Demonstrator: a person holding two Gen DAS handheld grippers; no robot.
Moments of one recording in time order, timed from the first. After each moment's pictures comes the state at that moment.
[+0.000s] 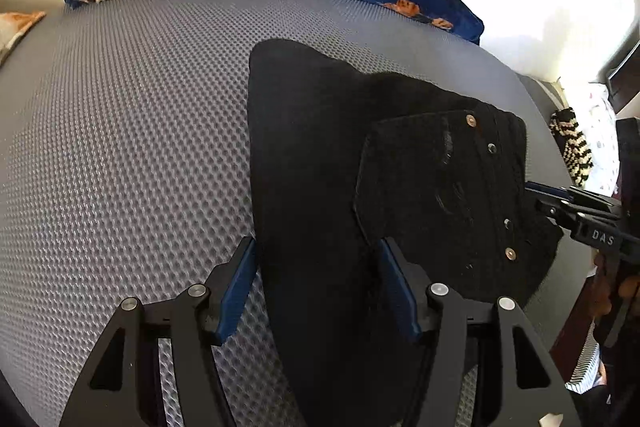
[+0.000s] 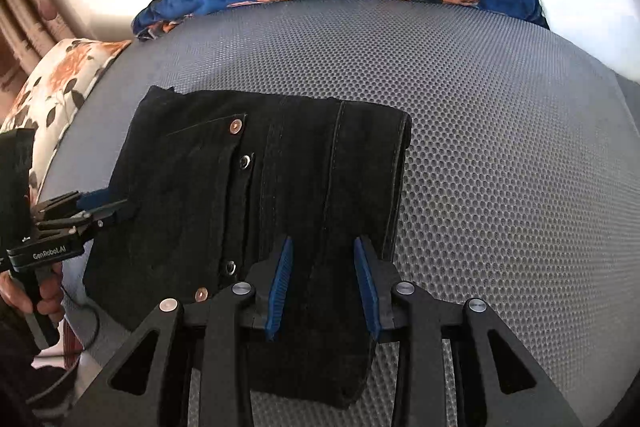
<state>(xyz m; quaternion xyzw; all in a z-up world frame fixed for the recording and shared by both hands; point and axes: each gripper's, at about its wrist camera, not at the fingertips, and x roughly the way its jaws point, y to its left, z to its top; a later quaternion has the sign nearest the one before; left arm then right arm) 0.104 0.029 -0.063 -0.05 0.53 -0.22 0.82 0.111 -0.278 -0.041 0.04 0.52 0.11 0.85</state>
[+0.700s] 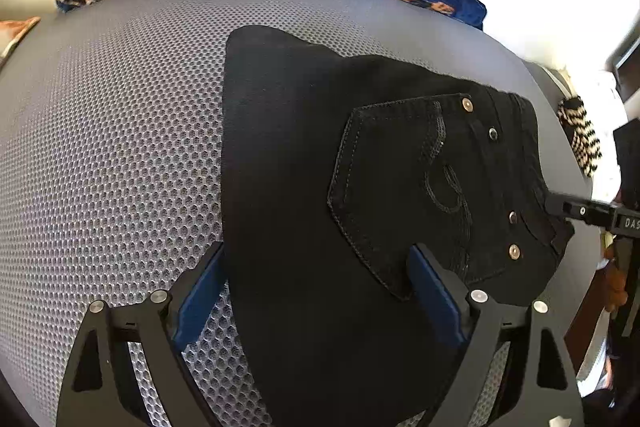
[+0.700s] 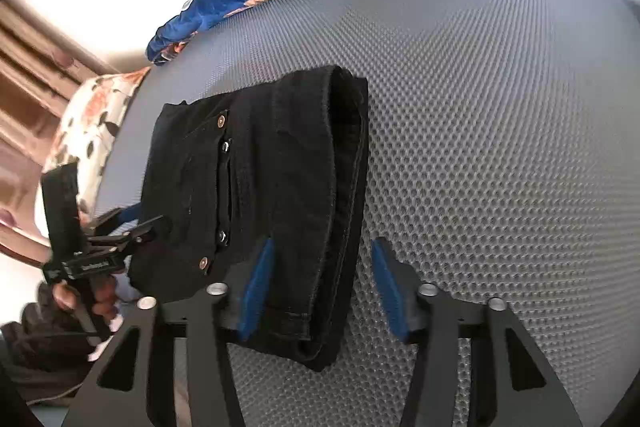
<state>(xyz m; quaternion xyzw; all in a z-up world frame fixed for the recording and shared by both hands) 0.123 -0.003 -0.066 -0.03 0.55 -0.21 0.81 0.108 -0.339 -0.056 0.17 0.55 0.17 0.80</state>
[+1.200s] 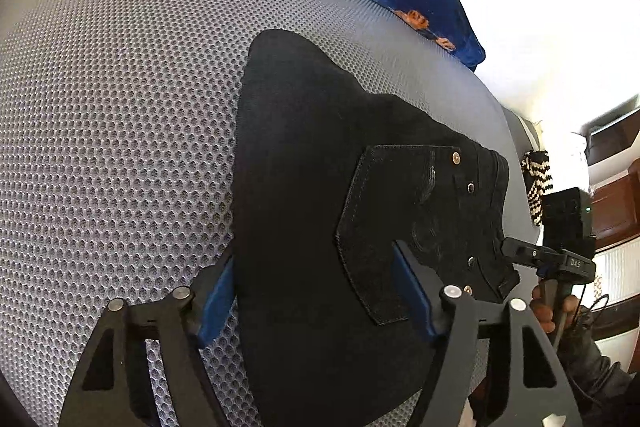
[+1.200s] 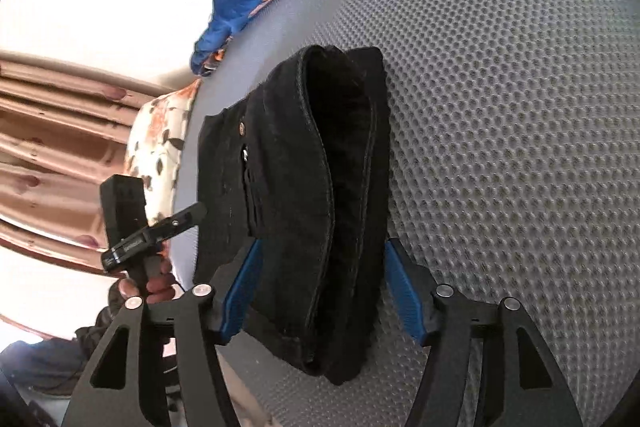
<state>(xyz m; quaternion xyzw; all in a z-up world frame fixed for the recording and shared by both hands) 0.158 0.031 -0.071 -0.16 0.58 -0.24 0.77 0.128 -0.364 -0.097 0.31 0.55 0.29 0.72</state>
